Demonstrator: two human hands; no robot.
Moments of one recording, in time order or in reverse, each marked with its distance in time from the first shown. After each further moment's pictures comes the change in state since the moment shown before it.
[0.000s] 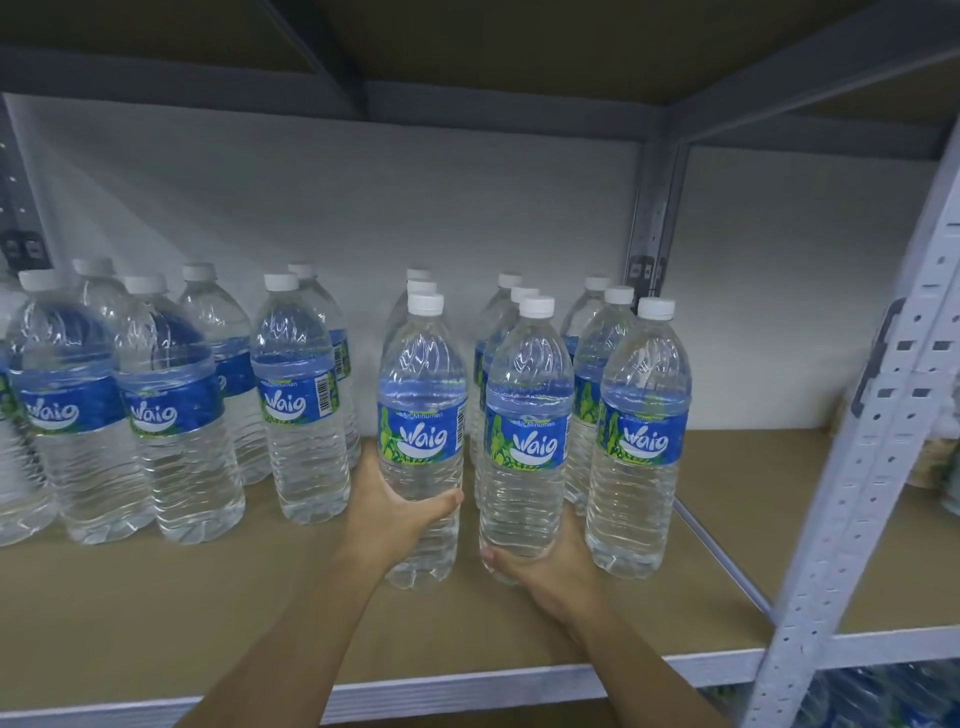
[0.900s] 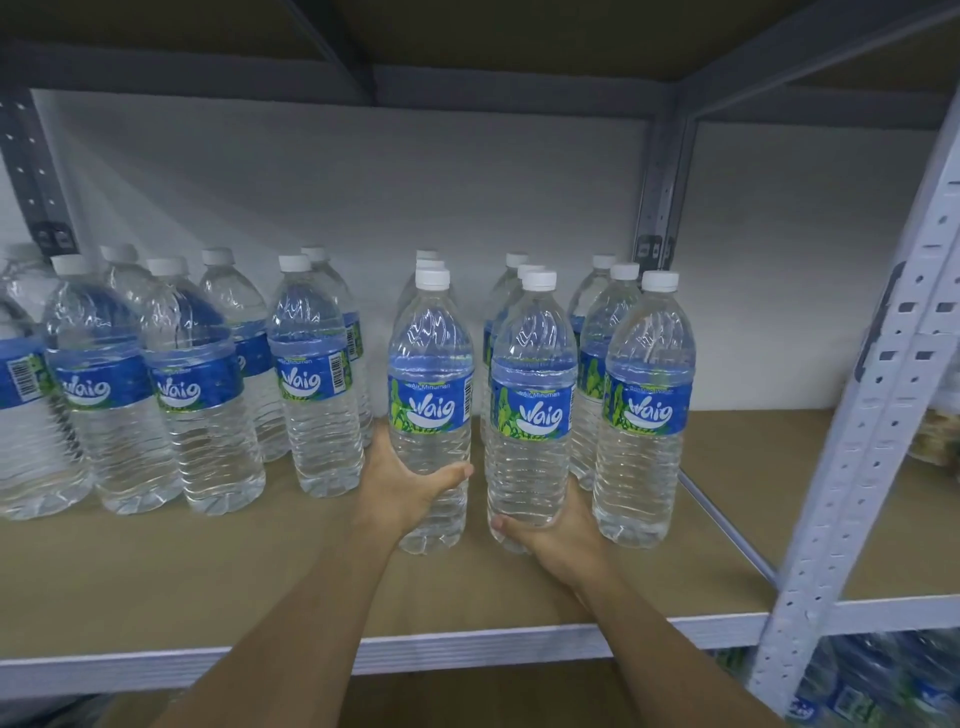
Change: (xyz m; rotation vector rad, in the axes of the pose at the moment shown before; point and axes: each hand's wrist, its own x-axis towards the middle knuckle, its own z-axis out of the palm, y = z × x) left_hand -0.007 0.006 -0.001 0.065 -0.015 -0.115; right_hand 0.001 0.000 0.000 -0.020 -0.035 0.049
